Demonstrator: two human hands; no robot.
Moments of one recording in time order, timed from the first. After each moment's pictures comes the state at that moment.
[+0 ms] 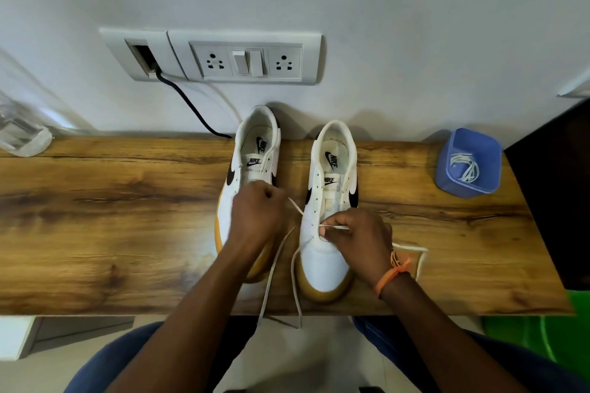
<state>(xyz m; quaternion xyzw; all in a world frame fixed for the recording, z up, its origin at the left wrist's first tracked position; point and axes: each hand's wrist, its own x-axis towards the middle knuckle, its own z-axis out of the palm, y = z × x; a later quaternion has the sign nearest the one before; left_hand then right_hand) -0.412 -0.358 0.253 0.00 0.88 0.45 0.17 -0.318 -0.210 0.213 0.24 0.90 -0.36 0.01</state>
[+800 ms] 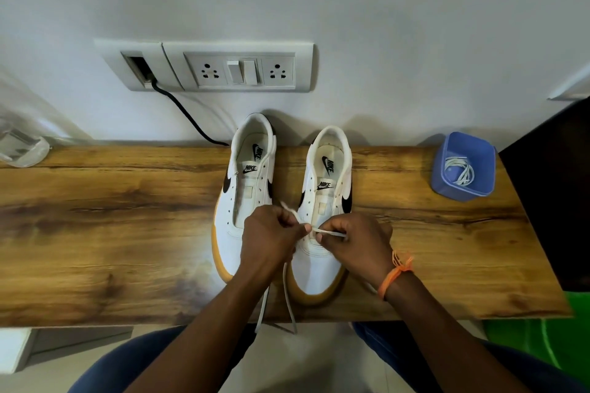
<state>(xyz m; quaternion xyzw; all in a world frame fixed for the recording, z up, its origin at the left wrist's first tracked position) -0.391 -0.350 0.231 0.01 0.85 0.46 0.25 -0.320 -0.201 0.217 0.21 0.91 -0.34 0.05</state>
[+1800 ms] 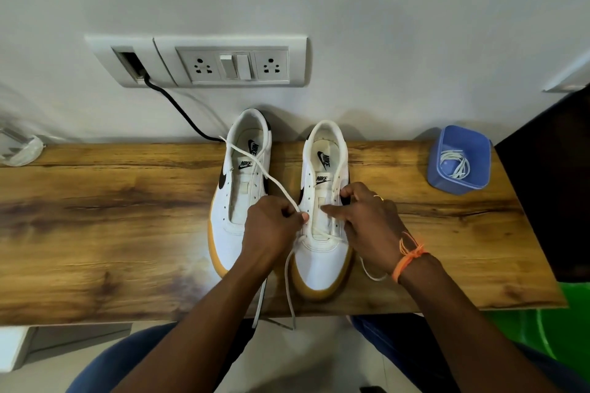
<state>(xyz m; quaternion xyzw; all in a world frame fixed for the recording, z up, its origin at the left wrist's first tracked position) -0.393 -0.342 0.231 0.04 0.85 0.46 0.23 -0.320 -0.180 0.245 0.10 0.97 -0.18 0.11</state>
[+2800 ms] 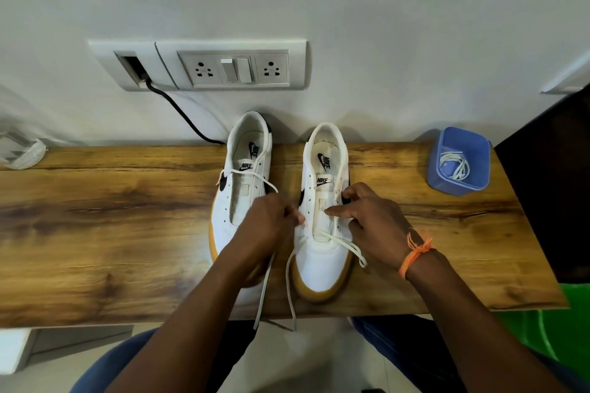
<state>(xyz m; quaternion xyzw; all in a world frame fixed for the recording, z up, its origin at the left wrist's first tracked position) -0.413 -0.345 0.240 0.15 0.89 0.32 0.28 -0.320 -0.165 0.240 0.08 0.96 -0.25 0.09</state>
